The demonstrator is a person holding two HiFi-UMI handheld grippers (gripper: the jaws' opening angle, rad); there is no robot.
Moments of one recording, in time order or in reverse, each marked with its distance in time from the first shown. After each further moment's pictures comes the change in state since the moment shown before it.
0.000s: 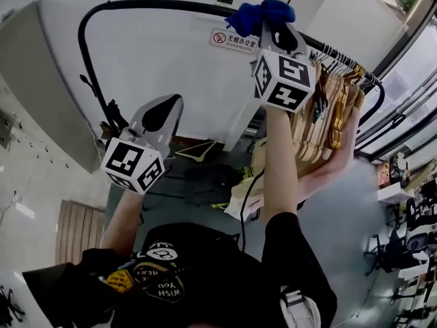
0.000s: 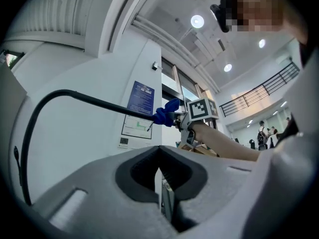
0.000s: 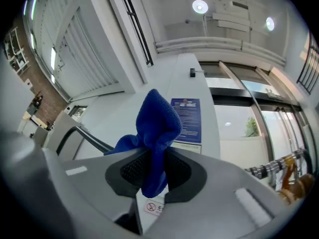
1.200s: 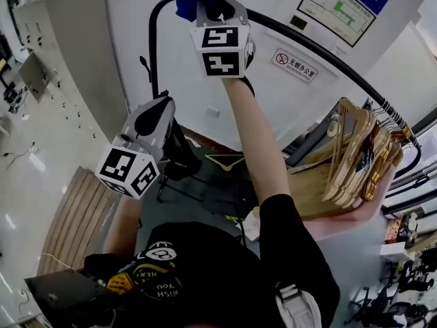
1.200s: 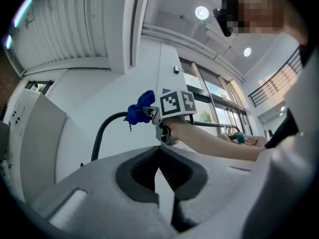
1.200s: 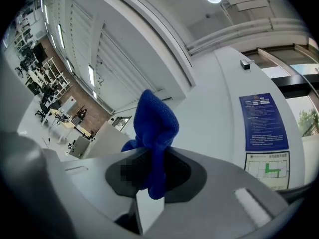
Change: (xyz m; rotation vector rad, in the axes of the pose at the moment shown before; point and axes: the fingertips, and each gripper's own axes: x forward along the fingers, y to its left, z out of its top) left arm -0.118 0.108 0.022 0.043 -0.010 0.352; right arm 0.098 0.322 0.039 -0.047 -0.092 0.482
